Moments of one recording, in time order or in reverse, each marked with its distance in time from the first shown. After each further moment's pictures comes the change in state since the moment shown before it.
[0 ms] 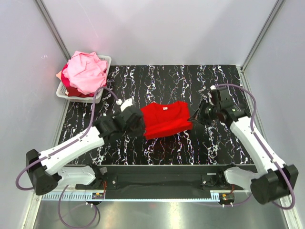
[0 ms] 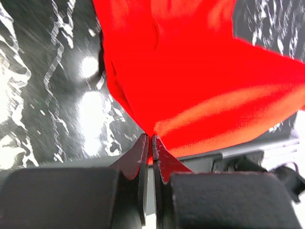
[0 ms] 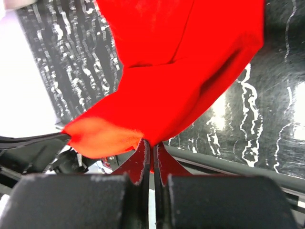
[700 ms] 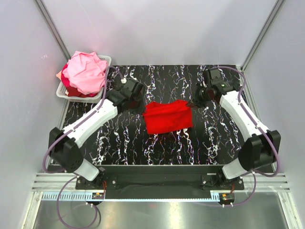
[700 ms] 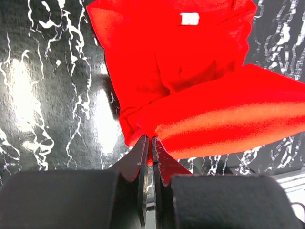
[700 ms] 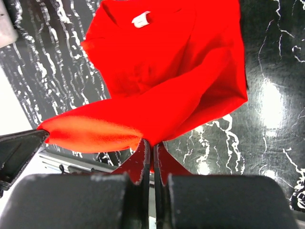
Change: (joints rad) left arm 0.317 0.354 0.297 0.016 0.176 0.279; right arm -0.024 0.382 0.337 -0.043 0.101 -0.088
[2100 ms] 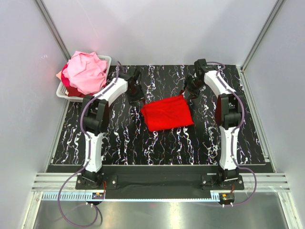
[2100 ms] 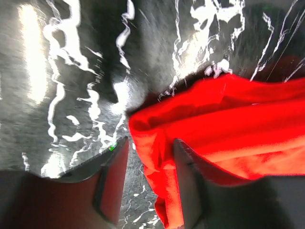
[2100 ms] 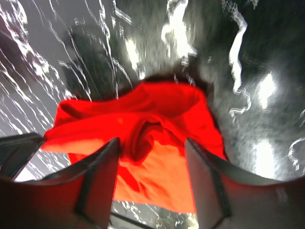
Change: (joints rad) left arm 0.257 0.655 0.425 -0.055 0.195 0.171; right arm -0.098 0.749 0.546 -0.032 -0.079 -0.100
